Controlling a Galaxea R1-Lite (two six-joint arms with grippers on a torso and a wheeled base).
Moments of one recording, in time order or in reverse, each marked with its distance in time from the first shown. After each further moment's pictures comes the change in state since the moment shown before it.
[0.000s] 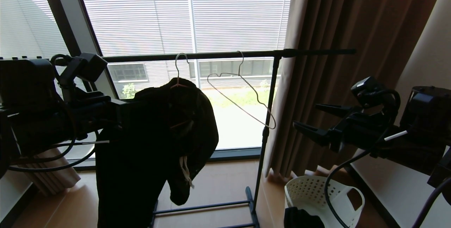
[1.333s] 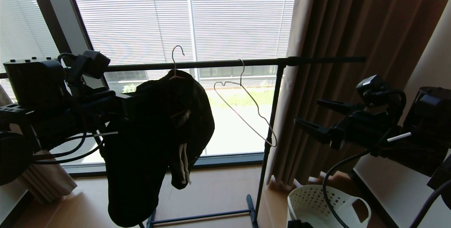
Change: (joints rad) left arm 0.020 0.091 -0.007 -0.159 0.028 -0.008; right arm 0.000 0.006 0.032 -0.112 0.003 0.000
